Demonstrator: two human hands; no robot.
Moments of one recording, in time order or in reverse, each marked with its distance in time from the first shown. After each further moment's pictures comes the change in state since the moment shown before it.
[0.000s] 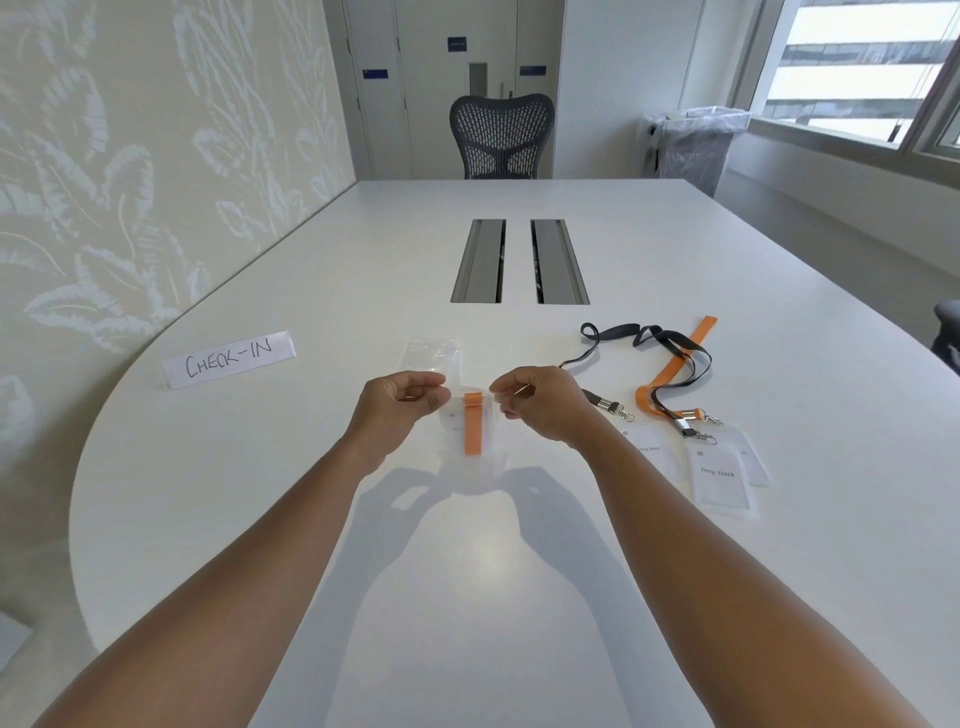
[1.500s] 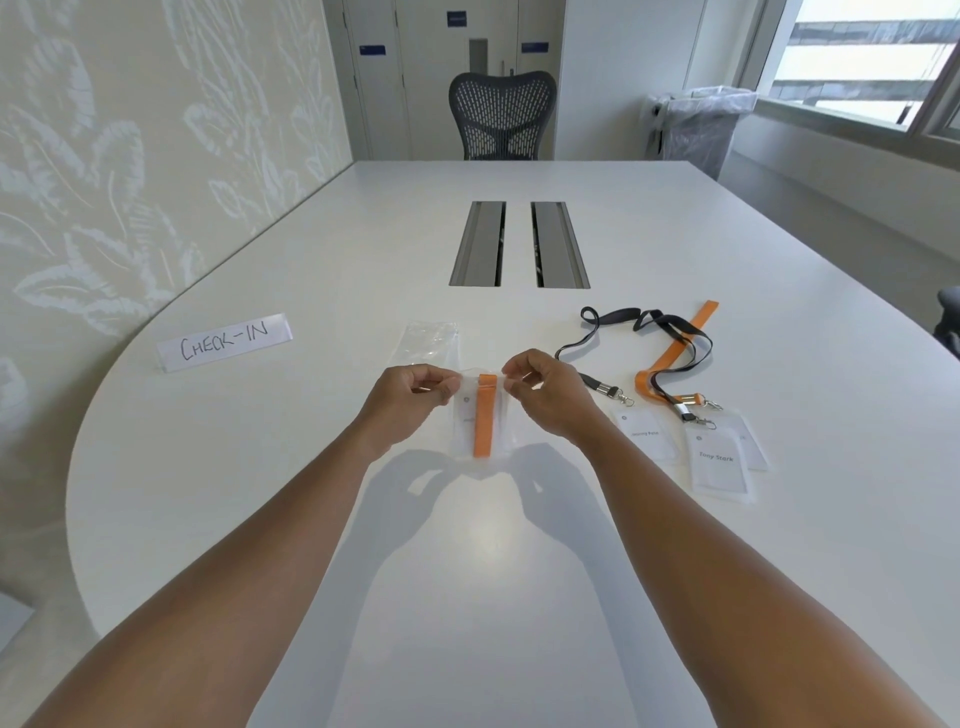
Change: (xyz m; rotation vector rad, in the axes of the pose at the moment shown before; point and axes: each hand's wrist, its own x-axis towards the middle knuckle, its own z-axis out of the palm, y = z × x) left_hand 0.000 -0.001 0.013 0.185 -0.086 0.020; right_hand -0.001 0.021 0.005 -0.002 0.113 -0.108
